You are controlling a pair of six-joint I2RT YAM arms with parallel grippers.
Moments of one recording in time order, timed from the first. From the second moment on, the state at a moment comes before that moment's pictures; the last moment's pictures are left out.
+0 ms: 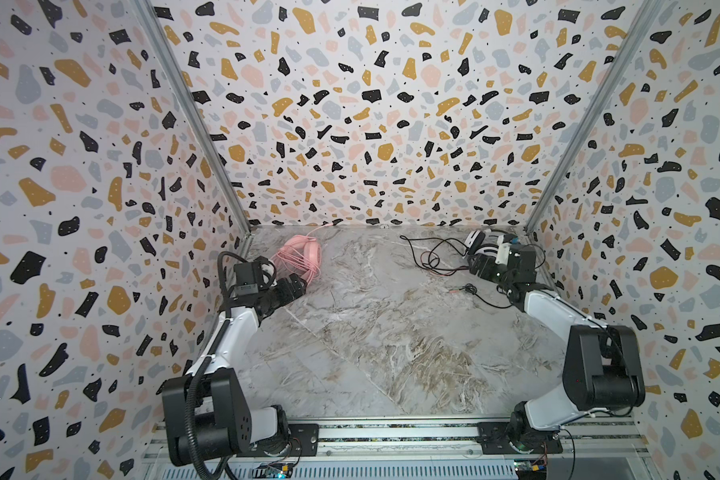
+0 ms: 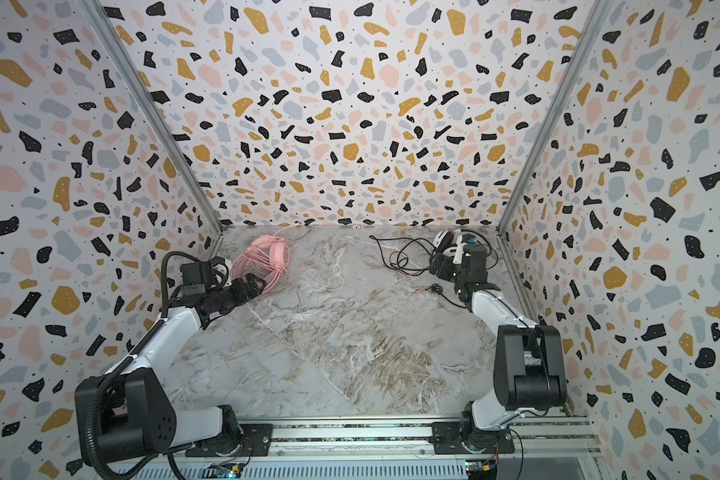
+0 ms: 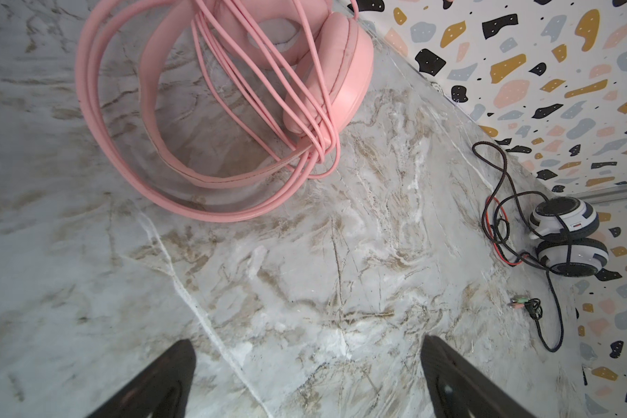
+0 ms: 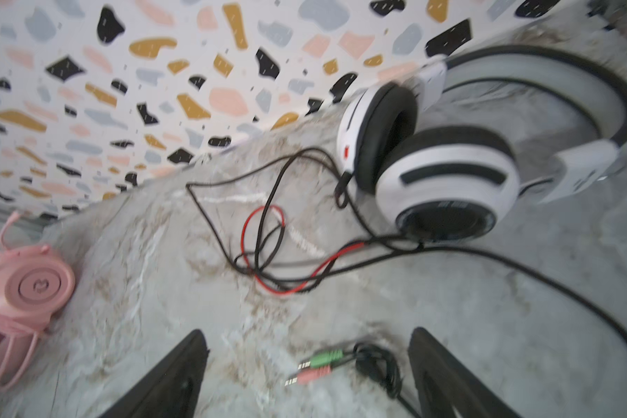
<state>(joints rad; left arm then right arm) 0.17 1.30 0.86 -0.37 0.40 -0.34 -0.02 1.60 1.02 0.06 -0.21 0.38</state>
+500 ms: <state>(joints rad) 0.17 1.19 0.85 -0.37 0.38 -0.34 -0.21 1.98 1.39 -0.13 -0.10 0.75</state>
